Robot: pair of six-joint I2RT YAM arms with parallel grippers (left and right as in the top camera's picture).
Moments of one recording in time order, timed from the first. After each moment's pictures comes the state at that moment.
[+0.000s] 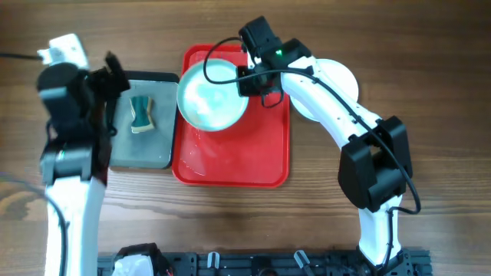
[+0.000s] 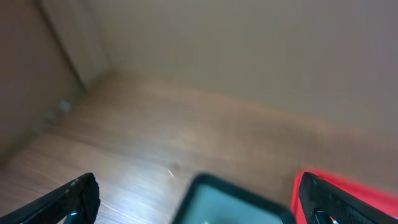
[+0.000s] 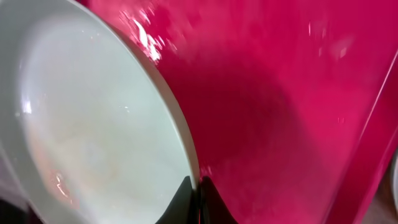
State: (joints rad) left arm 0.13 1.12 1.03 -0.28 -0.22 -0.09; right arm 0.54 2.13 1.85 -0.88 -0.14 0.42
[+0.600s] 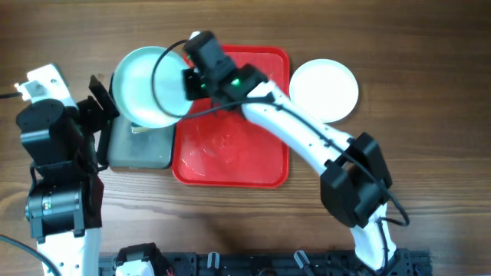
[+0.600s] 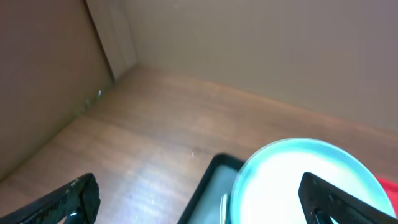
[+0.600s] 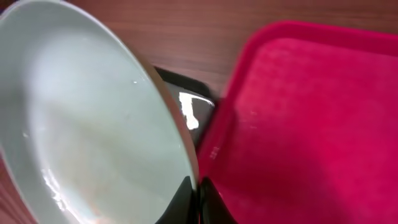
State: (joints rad) left arm 0.15 0.91 1.03 -0.51 -0.26 -0.10; right arm 0.79 2.13 1.87 -0.53 0.00 0.50
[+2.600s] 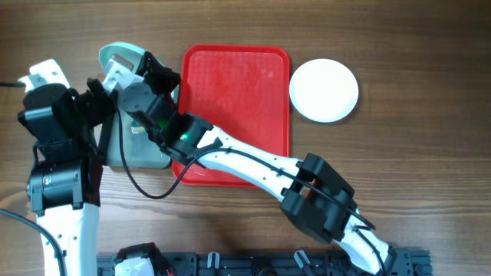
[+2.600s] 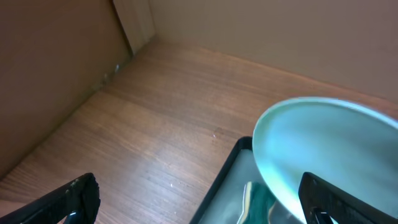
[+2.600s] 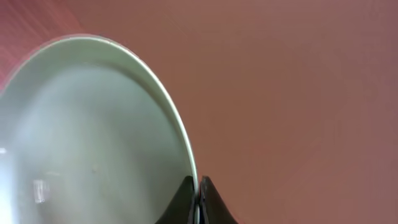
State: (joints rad) left arm 0.17 1.03 1.04 -0.51 -0.32 -0.10; right arm 1.05 2.24 1.87 0.13 0.75 -0.63
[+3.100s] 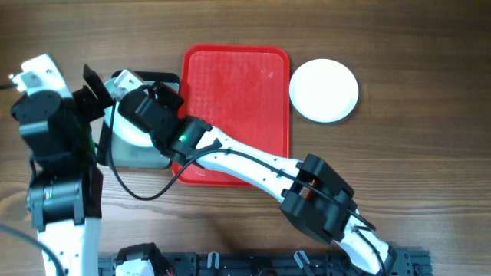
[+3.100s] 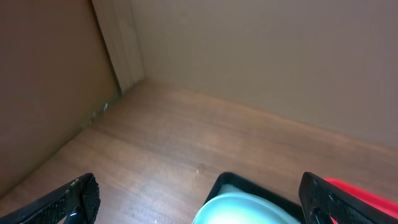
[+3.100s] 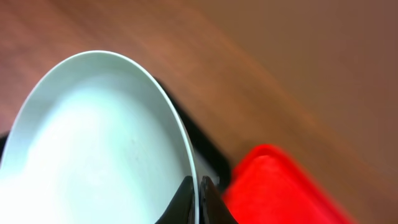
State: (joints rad) left arm 0.16 0.95 1.03 -0.40 -0.28 -0.09; right arm 1.05 2.24 1.88 -0.23 0.46 -0.12
